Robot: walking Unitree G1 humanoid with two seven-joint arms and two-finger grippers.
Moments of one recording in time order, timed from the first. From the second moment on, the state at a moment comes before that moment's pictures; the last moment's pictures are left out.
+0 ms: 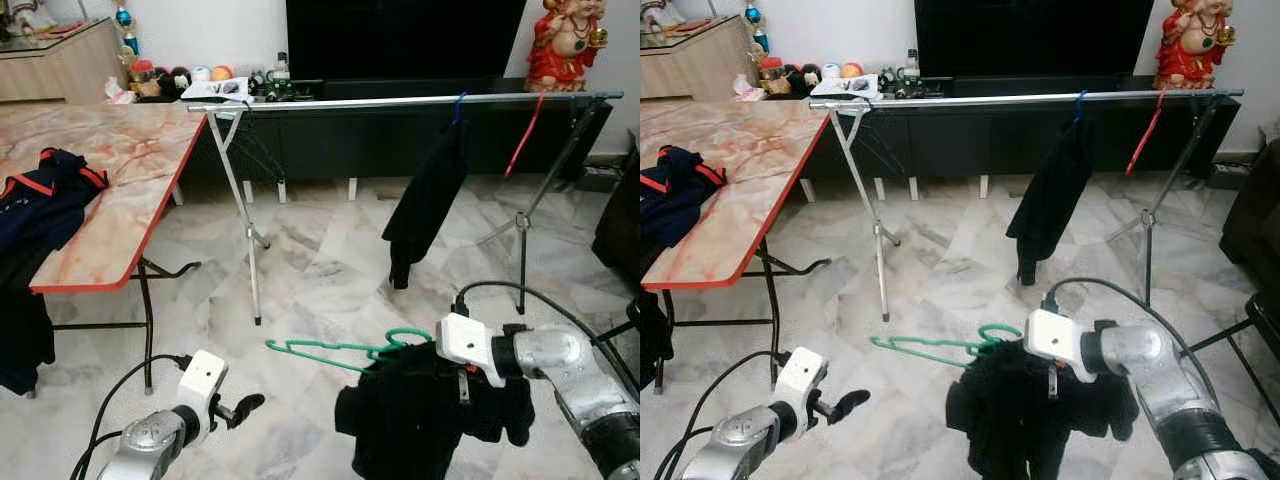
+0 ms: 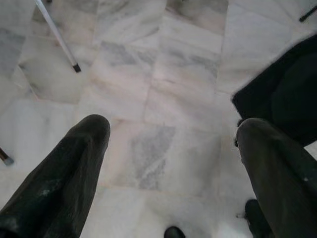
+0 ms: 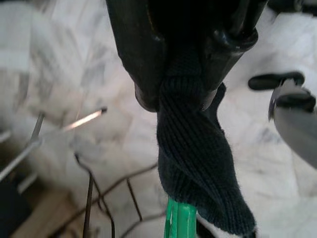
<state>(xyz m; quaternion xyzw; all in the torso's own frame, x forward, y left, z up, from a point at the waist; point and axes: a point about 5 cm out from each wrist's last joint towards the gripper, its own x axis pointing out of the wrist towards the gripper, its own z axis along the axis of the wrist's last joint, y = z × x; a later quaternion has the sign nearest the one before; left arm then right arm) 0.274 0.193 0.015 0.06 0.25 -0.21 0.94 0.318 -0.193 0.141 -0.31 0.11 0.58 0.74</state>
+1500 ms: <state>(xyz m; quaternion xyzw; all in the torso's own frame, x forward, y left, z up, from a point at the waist) 0.278 0.133 0.023 -0.03 0.21 -0.42 0.88 0.301 -0.158 0.187 -0.31 0.03 0.65 0.70</state>
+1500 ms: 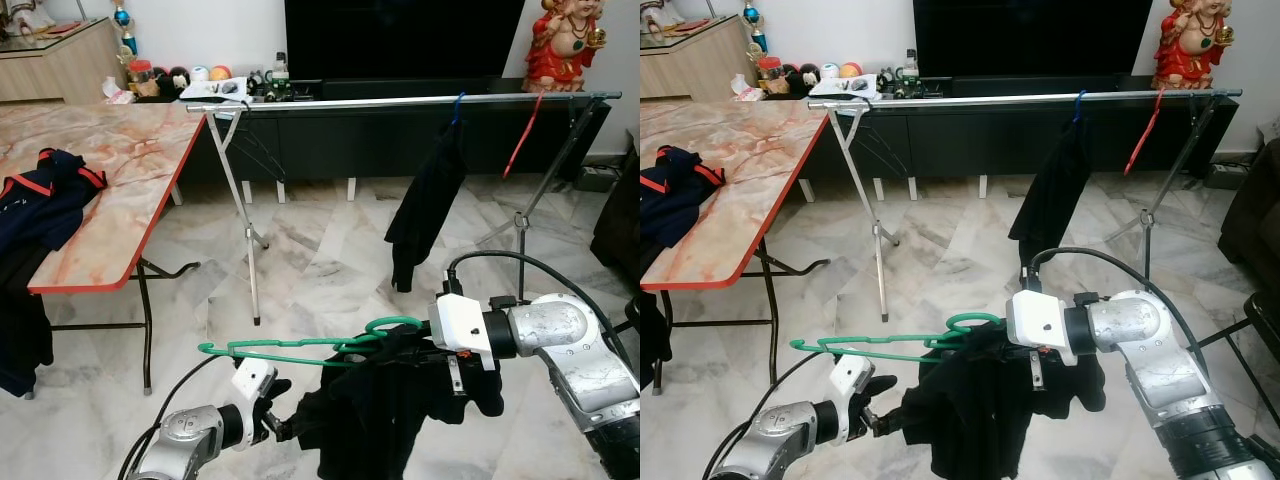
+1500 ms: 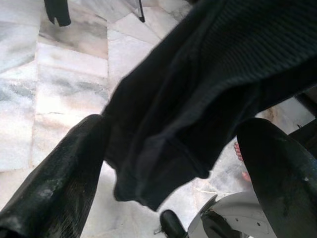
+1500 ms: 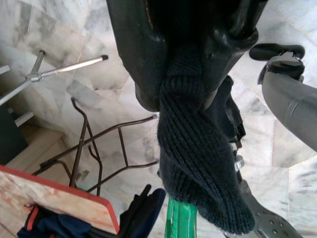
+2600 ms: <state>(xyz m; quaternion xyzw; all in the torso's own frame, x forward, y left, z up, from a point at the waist) 0.287 0.134 0.025 -0.02 0.19 -0.39 0.90 0.308 -0.143 0.202 -0.32 -0.01 0.64 0.70</state>
